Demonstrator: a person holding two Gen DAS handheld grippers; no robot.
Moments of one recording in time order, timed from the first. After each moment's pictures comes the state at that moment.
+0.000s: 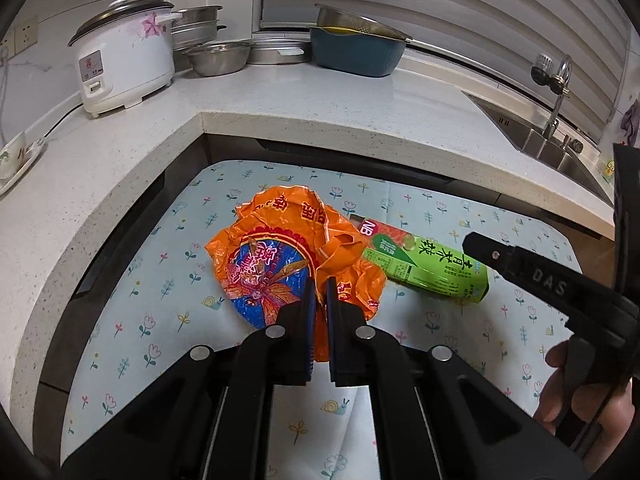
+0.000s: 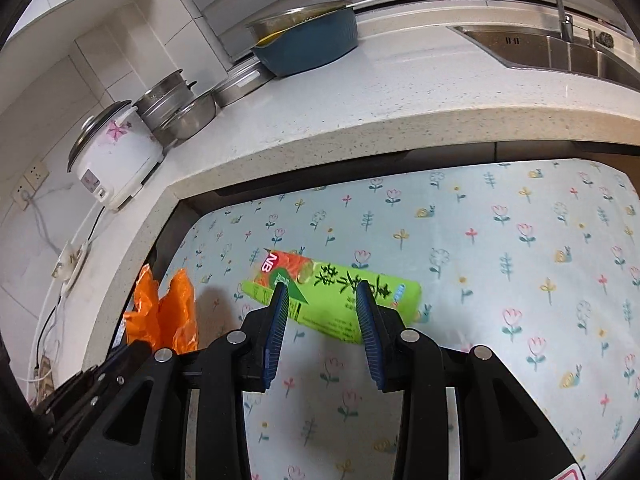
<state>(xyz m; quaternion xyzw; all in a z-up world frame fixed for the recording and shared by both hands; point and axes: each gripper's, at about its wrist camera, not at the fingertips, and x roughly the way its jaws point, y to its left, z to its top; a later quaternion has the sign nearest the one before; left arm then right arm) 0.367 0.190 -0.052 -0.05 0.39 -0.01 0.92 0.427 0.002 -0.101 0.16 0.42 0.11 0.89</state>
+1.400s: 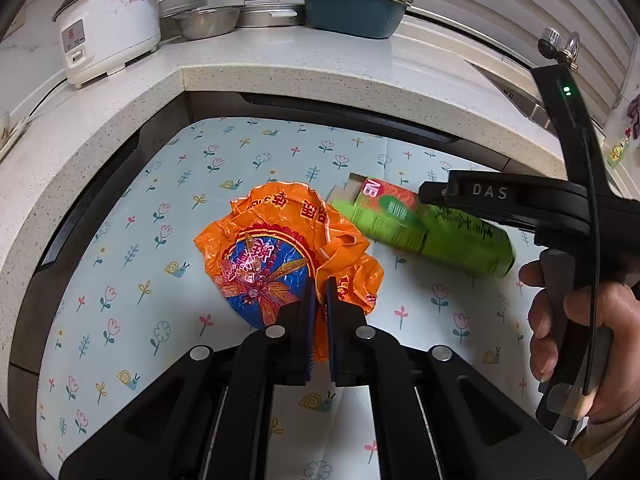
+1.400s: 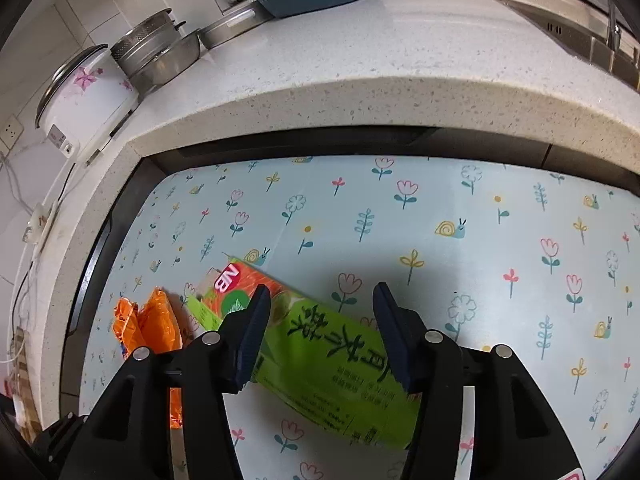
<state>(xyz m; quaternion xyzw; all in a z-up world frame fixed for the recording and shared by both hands) 0.375 0.174 -0.092 -0.05 0.44 -0.02 0.90 0.499 0.013 -0.143 0.10 0.50 0.13 0.85</state>
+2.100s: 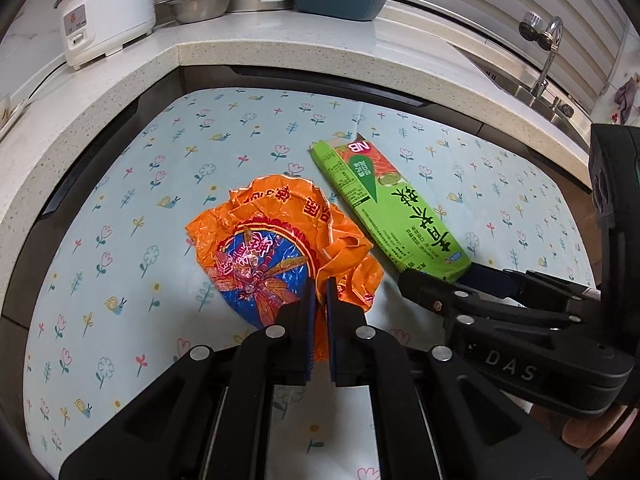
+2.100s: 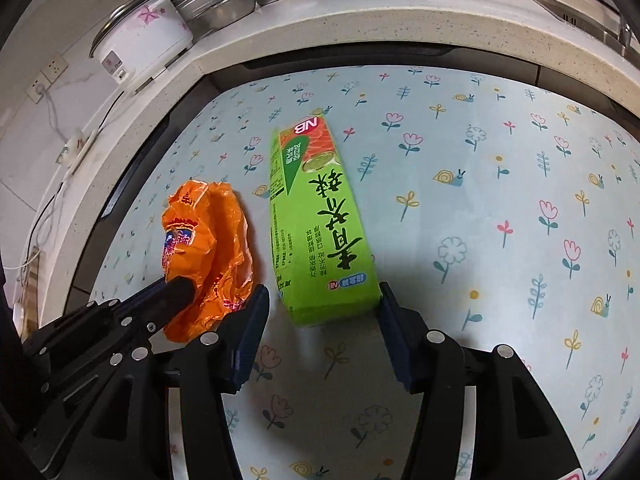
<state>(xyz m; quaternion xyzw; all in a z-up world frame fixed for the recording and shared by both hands) 0.325 0.160 -0.098 -0.06 0.46 -0.04 0.89 0.374 0.023 -0.150 0.06 0.52 0.19 0.83</state>
